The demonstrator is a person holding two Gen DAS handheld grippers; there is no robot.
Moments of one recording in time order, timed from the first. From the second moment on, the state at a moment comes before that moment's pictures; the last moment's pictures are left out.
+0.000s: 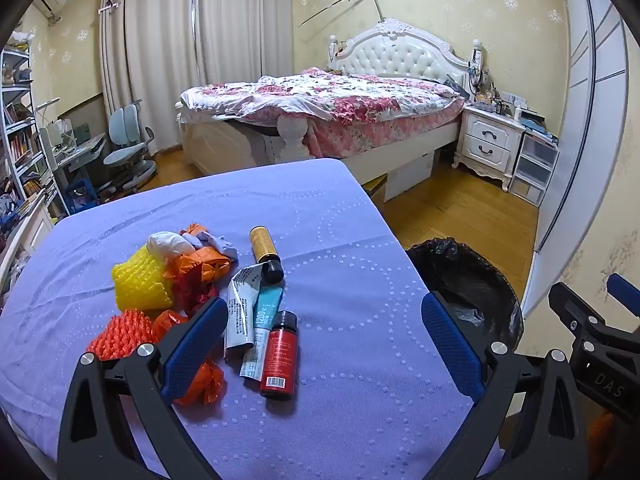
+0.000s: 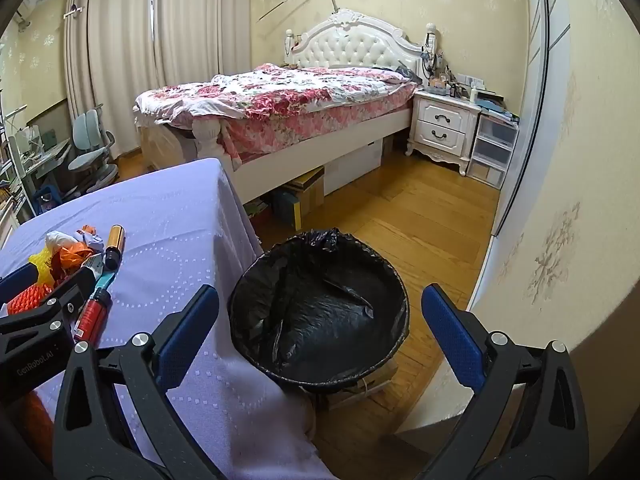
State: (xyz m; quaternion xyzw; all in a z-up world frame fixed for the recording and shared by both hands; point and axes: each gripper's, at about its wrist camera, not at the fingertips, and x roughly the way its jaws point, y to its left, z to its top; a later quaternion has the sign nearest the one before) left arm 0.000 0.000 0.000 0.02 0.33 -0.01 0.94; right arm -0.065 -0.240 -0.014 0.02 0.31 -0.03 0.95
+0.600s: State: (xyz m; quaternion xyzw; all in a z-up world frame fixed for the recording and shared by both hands) left arm 0.000 0.008 -0.002 0.02 0.33 0.00 0.94; right arm -0.076 -0.240 -0.033 0.02 0.32 -0.02 0.95
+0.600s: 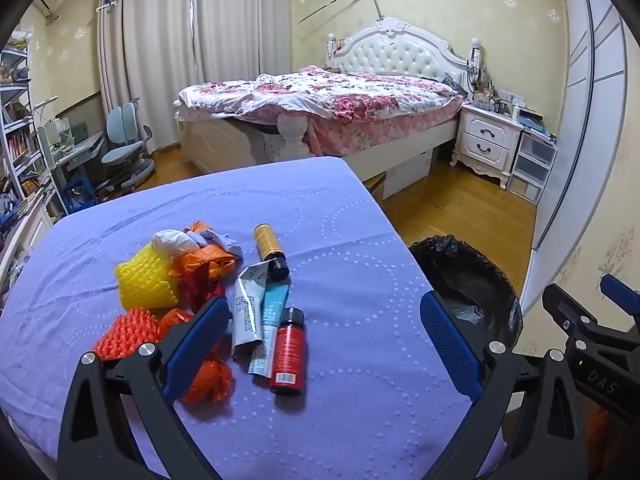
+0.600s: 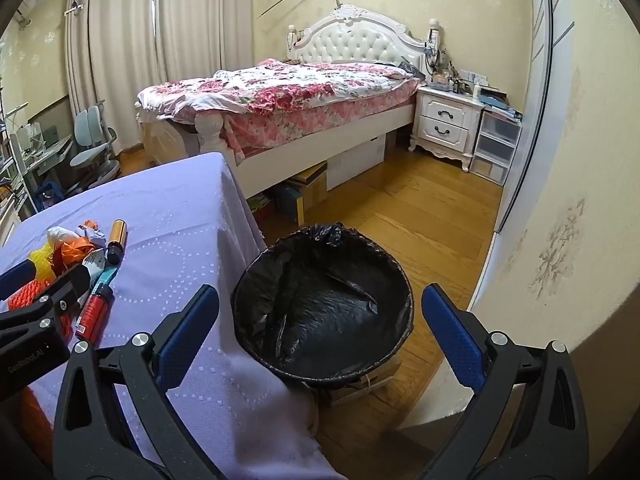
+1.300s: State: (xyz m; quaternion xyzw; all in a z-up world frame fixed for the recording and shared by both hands) left arm -0.028 0.126 -0.012 -0.02 0.35 0.09 0.93; right arm -0.062 -0.140 -0.024 -0.02 0.35 0.09 0.93
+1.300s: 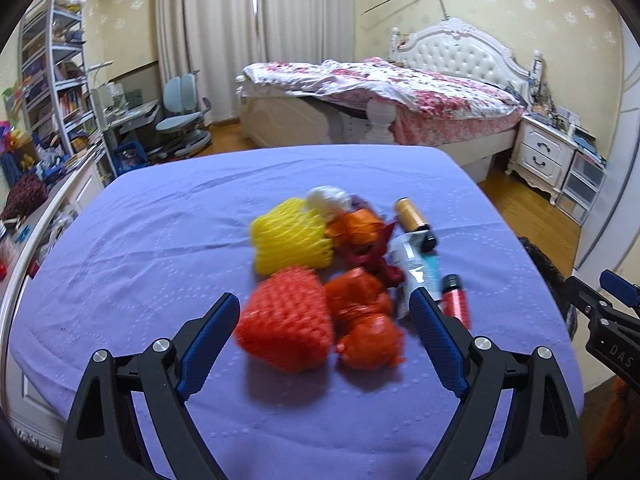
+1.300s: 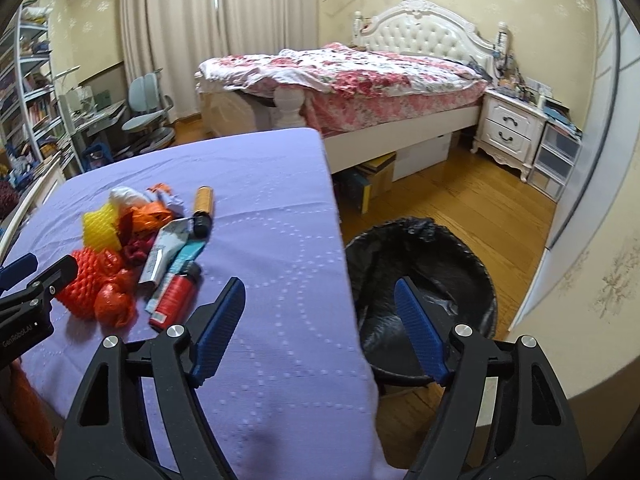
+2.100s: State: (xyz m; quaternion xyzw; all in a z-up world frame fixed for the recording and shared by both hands) left arm -0.037 0.181 -0.041 -0.08 0.38 0.06 0.92; right arm -0.061 -0.077 -0.033 -0.06 0.37 0.13 0.92
